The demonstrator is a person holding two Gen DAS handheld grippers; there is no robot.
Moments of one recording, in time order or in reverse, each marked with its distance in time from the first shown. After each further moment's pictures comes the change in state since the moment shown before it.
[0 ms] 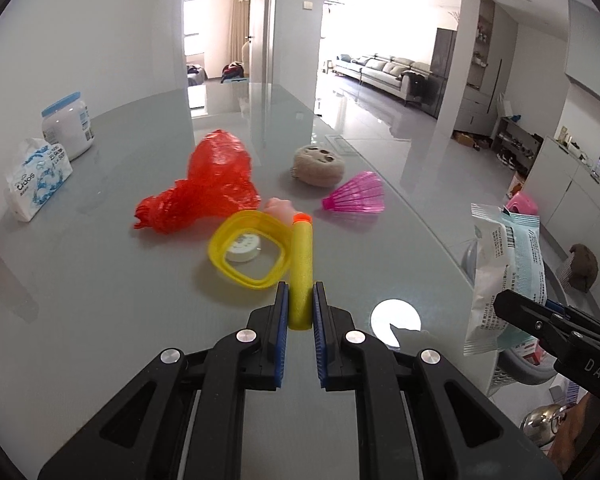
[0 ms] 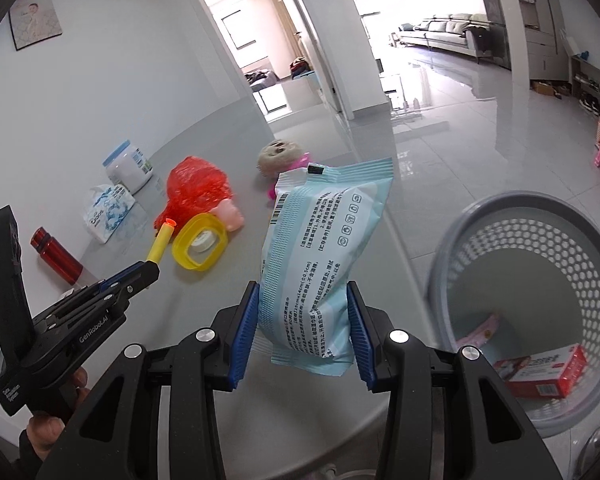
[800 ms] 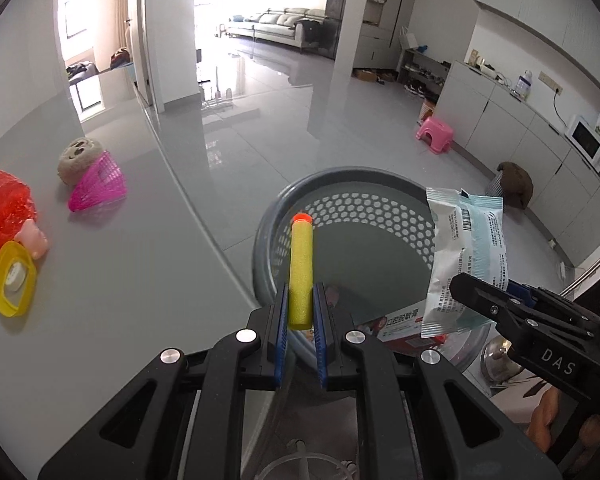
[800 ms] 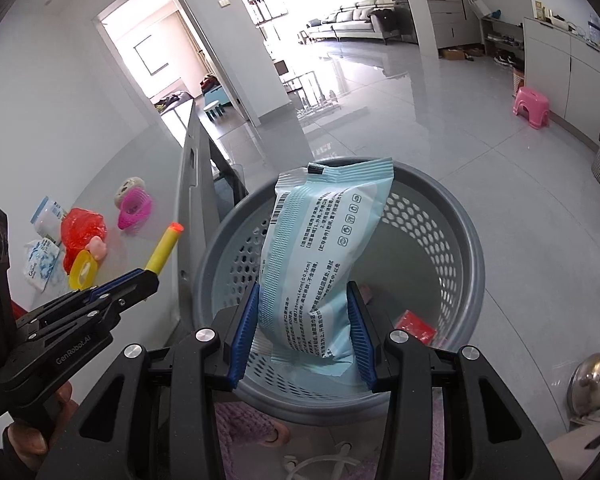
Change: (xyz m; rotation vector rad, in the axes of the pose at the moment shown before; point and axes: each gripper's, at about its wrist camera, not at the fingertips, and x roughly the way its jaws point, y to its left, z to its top) left arm 0.060 -0.194 -0.007 0.243 0.177 -0.279; right arm -0.065 -0.170 -0.029 0.214 -0.012 -0.206
